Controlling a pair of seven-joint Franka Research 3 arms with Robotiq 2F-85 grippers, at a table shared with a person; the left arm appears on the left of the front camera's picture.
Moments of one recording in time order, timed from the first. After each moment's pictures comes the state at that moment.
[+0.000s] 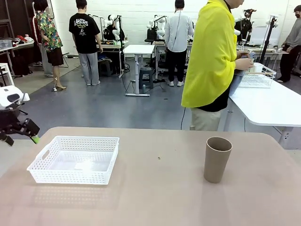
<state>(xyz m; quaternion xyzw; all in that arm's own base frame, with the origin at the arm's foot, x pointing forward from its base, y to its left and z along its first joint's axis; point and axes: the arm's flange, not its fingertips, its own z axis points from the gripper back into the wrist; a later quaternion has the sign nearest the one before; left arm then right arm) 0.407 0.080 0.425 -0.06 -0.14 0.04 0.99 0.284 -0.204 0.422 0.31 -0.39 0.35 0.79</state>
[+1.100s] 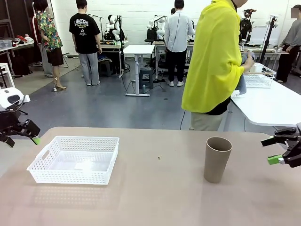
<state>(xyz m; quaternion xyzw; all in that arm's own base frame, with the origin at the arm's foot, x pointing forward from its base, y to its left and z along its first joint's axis) 0.408 0.080 0.424 -0.06 -0.14 0.04 0.99 0.370 -0.063 0.394 0.29 -0.37 0.54 0.69</state>
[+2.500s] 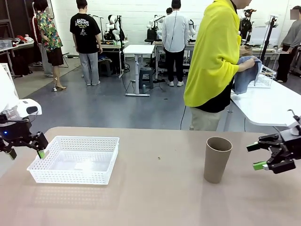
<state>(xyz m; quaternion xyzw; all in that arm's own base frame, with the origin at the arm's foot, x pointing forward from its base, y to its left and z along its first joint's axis) 0.397 0.034 0.399 0.00 -0.06 0.06 1.00 0.397 -0.036 0.345 0.32 -0.38 0.56 0.66</state>
